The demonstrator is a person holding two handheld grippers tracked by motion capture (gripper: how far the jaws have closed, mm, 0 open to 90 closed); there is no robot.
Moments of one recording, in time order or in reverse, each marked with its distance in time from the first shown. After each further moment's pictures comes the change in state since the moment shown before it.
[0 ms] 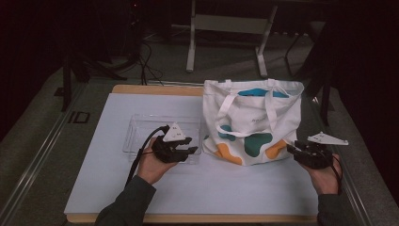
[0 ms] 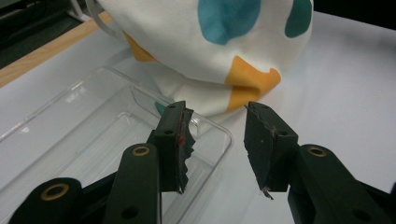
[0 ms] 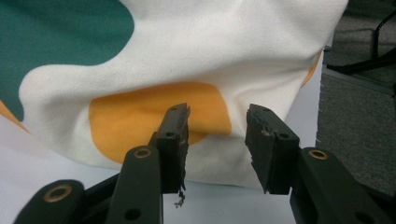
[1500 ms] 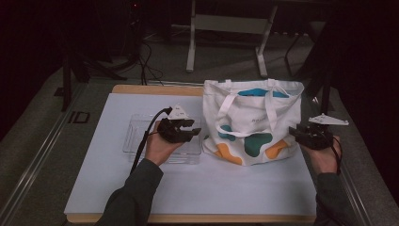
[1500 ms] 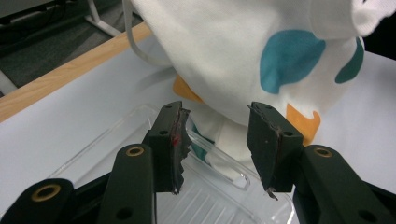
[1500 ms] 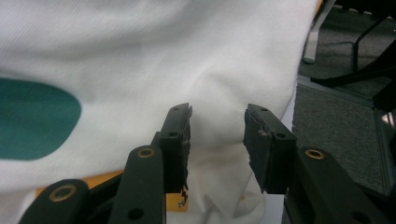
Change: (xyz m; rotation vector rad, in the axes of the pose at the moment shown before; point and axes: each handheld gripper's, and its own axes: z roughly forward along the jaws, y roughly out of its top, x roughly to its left) left arm 0.039 0.029 0.024 -0.037 0.034 -0.065; right arm -0.023 0.044 0.018 -0.027 -0.045 0.001
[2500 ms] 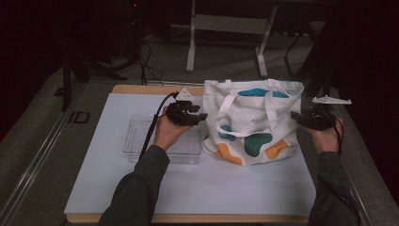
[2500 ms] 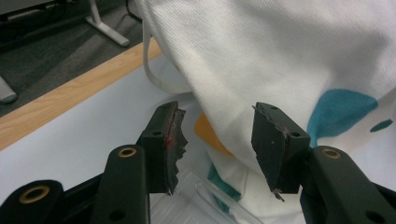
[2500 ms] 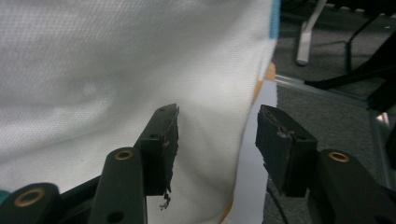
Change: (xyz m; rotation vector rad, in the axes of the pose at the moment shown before) left arm 0.032 0.031 0.033 -0.014 -0.024 -0.065; right arm -0.031 0.043 0.022 0.007 -0.005 0.038
